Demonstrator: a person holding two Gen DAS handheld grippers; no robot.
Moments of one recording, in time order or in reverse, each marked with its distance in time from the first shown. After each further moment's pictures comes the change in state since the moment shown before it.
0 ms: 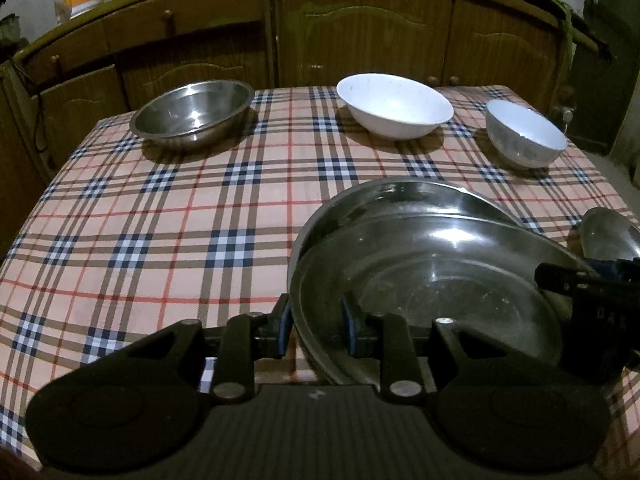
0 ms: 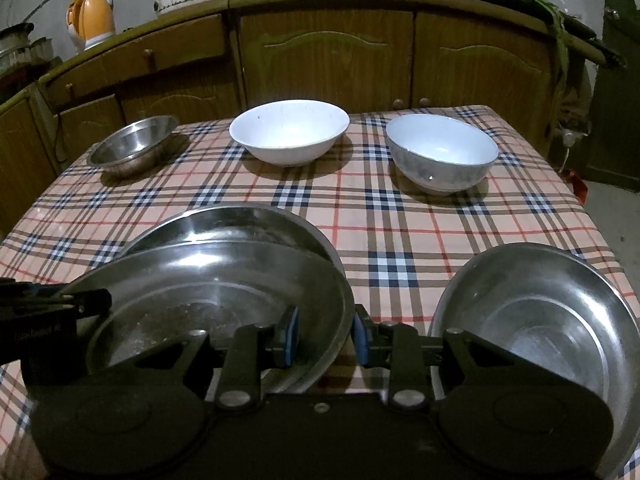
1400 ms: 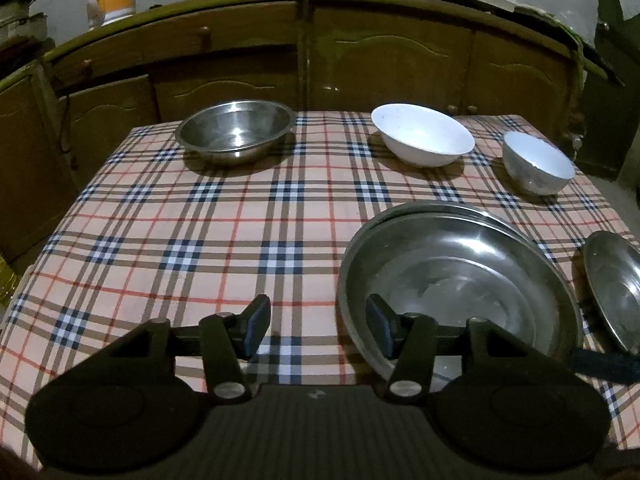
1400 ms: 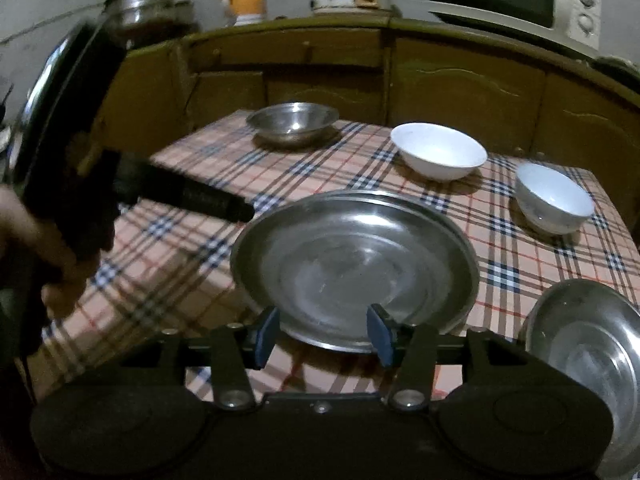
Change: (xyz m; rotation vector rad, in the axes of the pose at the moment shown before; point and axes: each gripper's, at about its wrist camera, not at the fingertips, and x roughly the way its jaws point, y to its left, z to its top) left arm -0.030 0.030 -0.006 -0.045 -0.064 0.025; right arm -0.071 0.059 -0.043 -0.296 -0.041 0.269
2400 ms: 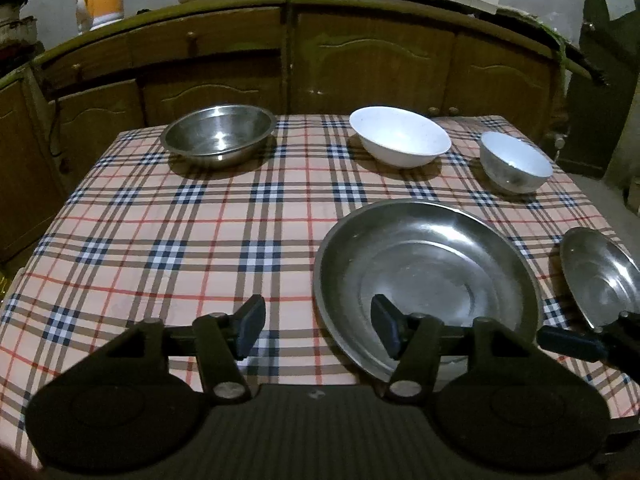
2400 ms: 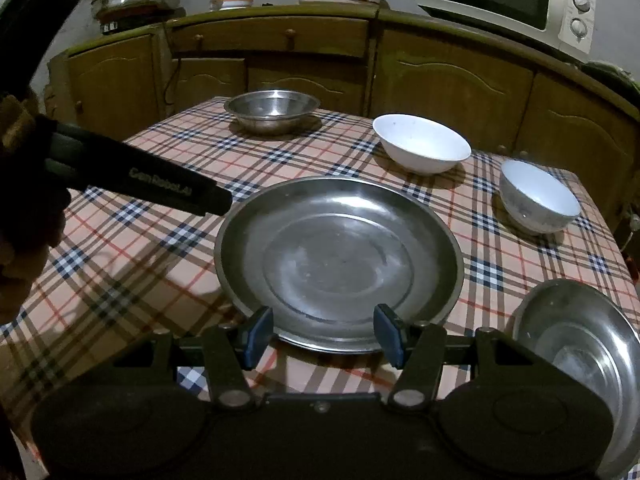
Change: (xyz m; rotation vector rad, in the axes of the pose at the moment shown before) left arm -0.013 -0.009 -0.003 0.016 -0.010 -0.046; right arm 0.015 -0.003 -0.004 -0.010 0.017 -0.089
